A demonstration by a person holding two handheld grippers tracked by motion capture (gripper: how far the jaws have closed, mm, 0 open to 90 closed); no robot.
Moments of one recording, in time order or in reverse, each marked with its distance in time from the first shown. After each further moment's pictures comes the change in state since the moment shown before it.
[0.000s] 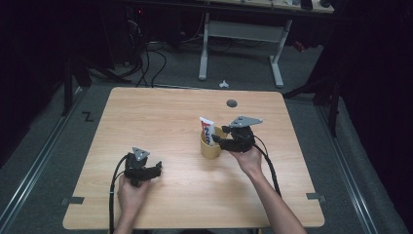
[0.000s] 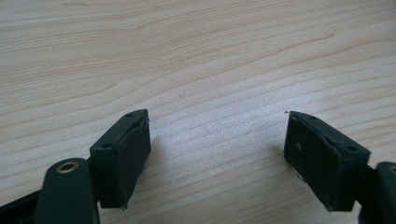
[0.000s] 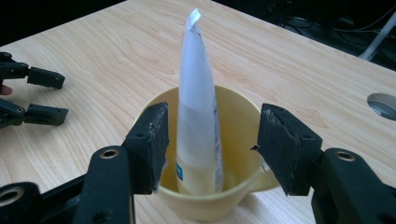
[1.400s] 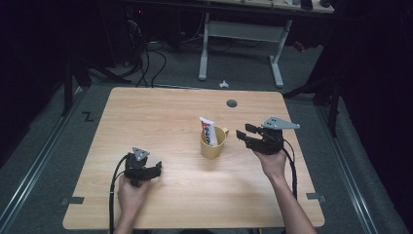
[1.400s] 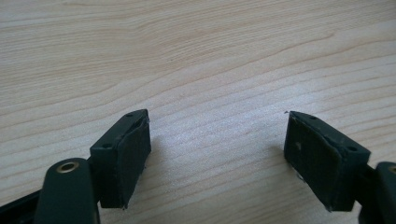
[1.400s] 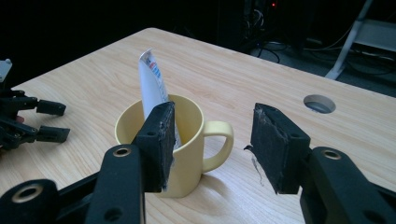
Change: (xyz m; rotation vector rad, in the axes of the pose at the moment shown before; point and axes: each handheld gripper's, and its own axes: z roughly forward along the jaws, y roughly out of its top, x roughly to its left) left arm 0.000 0.000 0.000 0.000 0.001 0.000; right arm -0.030 -0.015 -0.072 -0.140 -0.047 0.090
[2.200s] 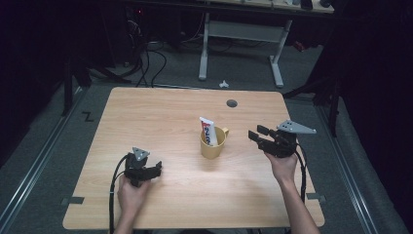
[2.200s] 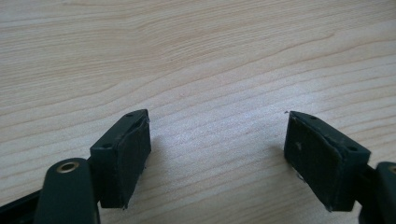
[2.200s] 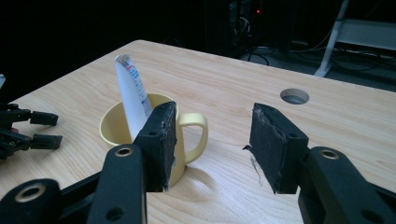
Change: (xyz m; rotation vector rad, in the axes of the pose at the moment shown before) left arm 0.000 0.000 0.000 0.000 0.001 0.000; right arm -0.020 -0.014 -0.026 -0.043 -0.035 0.069
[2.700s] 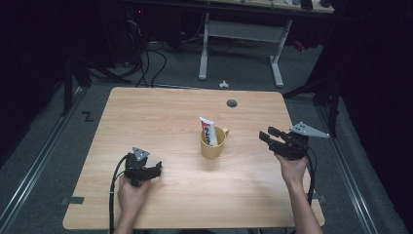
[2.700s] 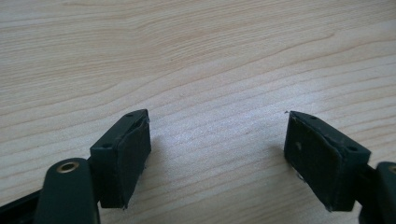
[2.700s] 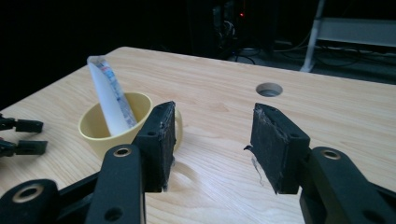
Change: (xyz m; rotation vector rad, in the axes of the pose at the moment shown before) left arm 0.000 0.000 0.000 0.000 0.001 0.000; right arm -0.021 -0.011 -0.021 -0.023 -0.050 0.047
